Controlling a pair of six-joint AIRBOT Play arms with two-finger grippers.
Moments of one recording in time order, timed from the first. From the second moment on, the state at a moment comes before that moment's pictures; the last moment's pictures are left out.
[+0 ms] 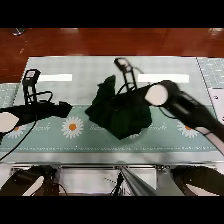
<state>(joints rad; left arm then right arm) -0.22 -0.71 0.65 1.31 -0.87 -1.56 0.69 -1.29 1.13 -1.09 0.82 1.63</state>
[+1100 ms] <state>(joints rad) -0.16 -0.98 0.48 0.61 -0.98 -1.32 -0.23 -0.72 0.44 -1.19 0.96 1.70</state>
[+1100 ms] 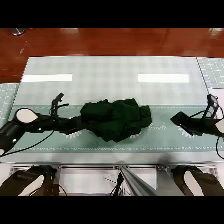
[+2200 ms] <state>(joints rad) -0.21 -1.16 0.51 0.26 -1.01 -0.97 0.10 -1.24 0.66 -0.72 0.86 1.41</state>
